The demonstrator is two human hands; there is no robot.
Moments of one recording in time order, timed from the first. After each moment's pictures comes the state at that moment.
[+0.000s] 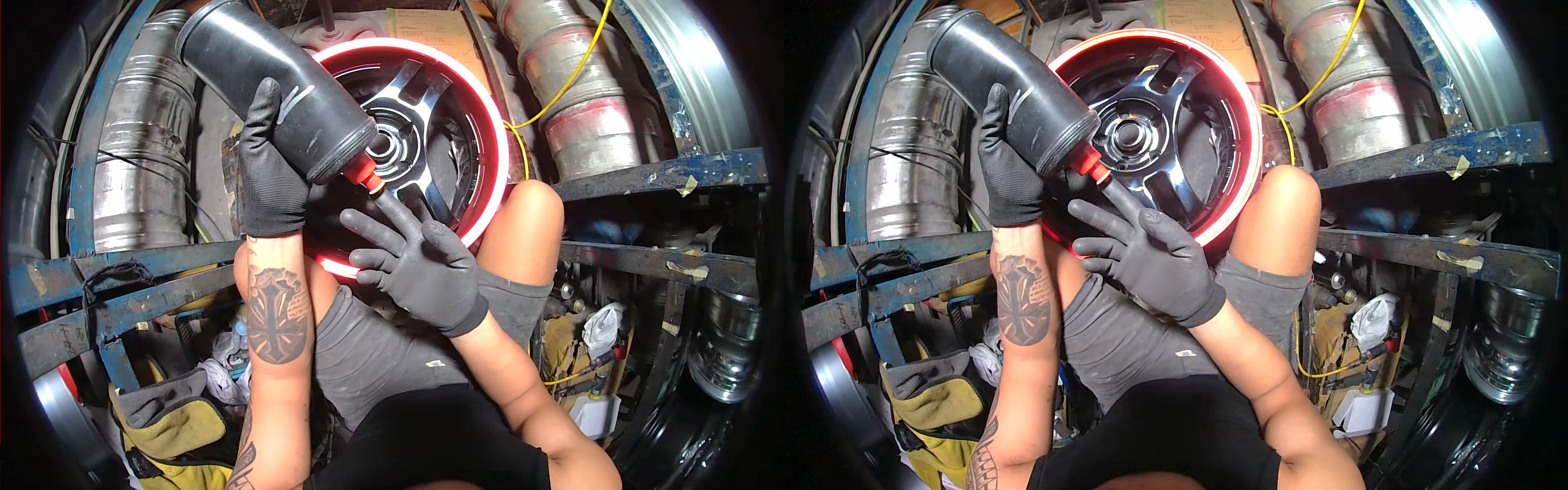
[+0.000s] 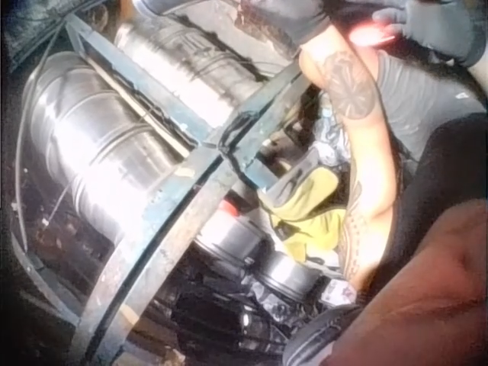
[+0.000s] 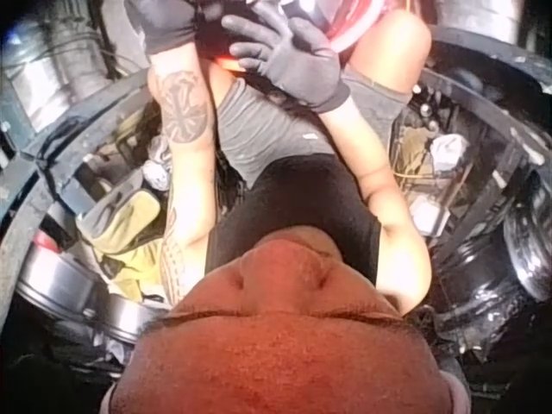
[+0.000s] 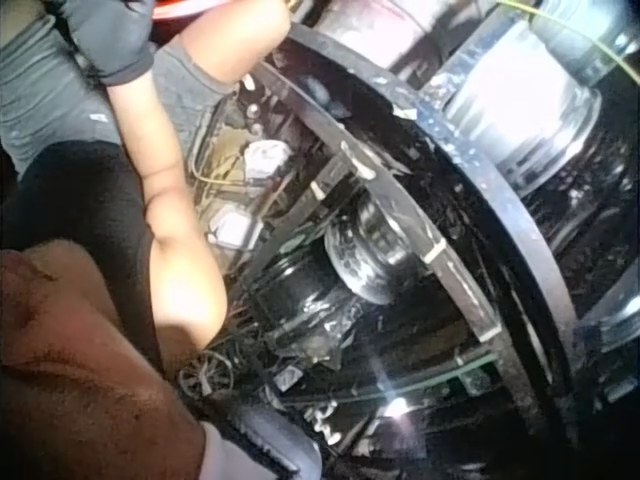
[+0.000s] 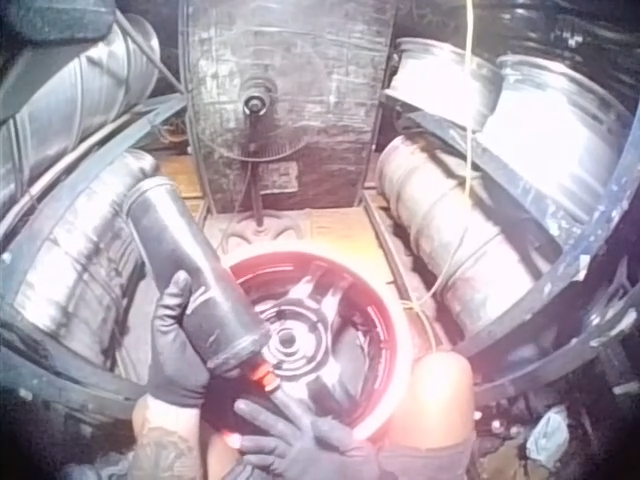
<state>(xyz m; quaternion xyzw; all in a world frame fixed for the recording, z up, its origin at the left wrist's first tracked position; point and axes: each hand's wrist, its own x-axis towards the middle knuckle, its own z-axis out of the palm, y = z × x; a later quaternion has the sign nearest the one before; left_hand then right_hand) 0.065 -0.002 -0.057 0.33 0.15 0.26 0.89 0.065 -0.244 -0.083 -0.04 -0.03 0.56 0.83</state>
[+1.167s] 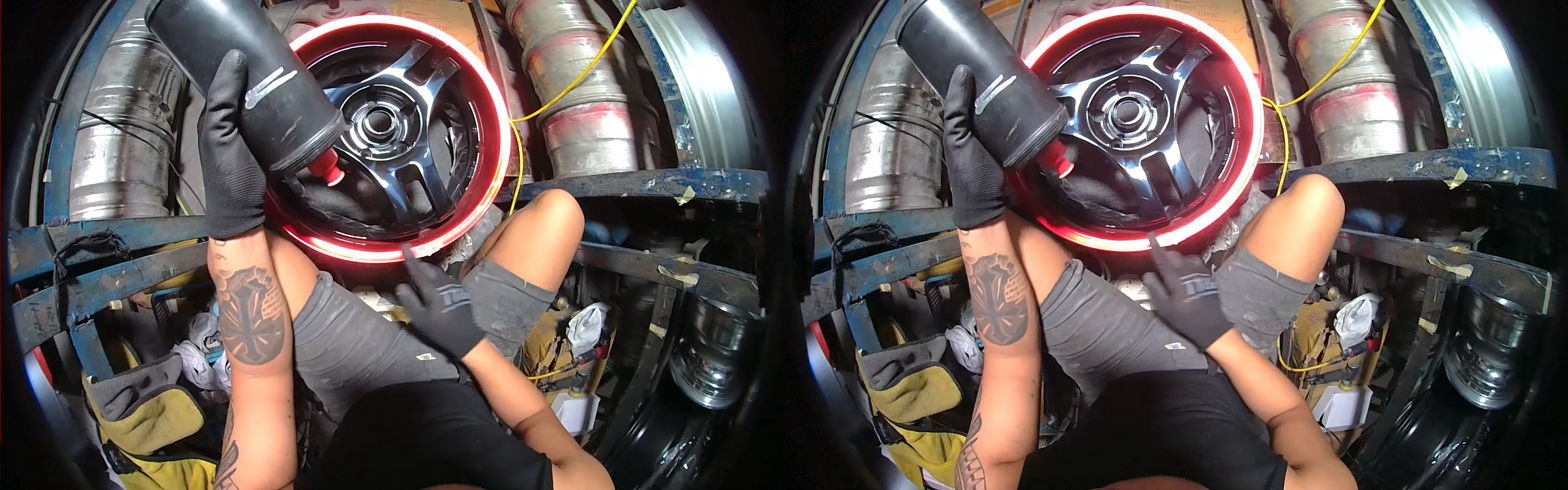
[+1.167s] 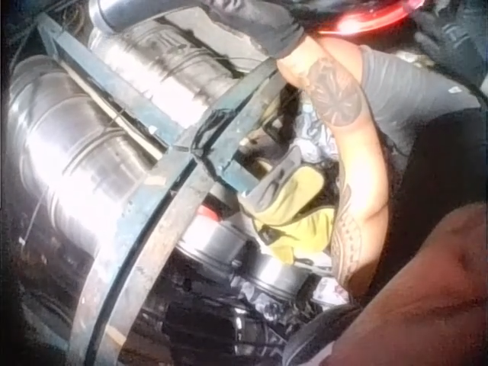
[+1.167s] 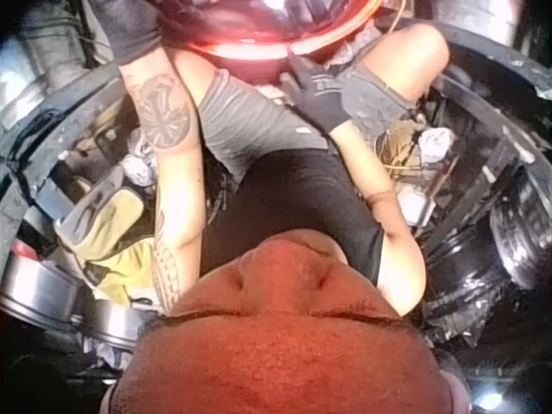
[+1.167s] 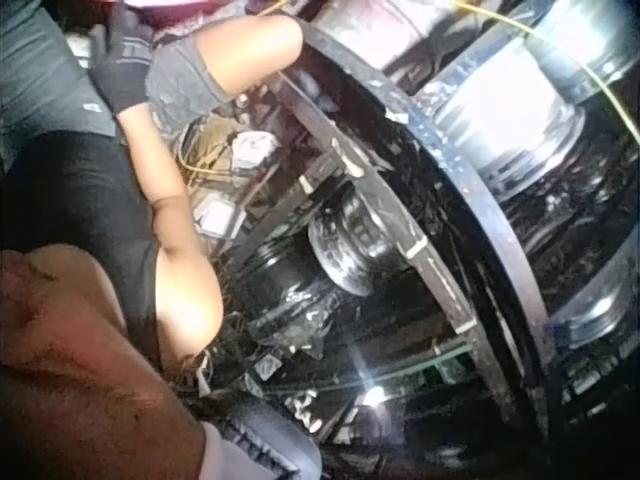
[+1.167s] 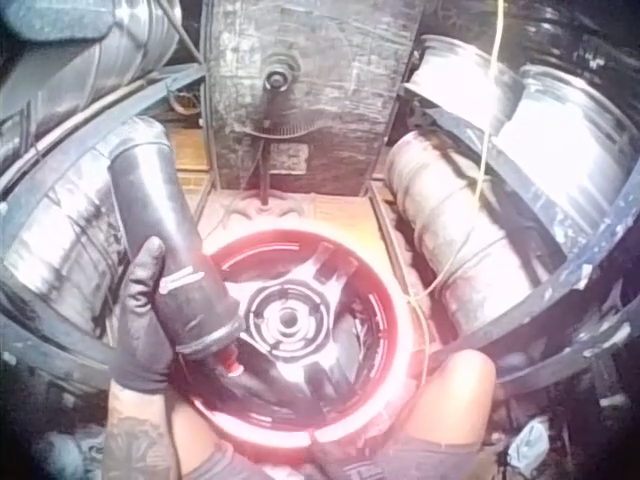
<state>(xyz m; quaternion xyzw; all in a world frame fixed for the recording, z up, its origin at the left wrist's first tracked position) 0.026 0.020 -0.073 0.58 0.19 0.40 0.69 0.012 -0.328 -0.139 -0.86 -0.39 0.17 0.29</state>
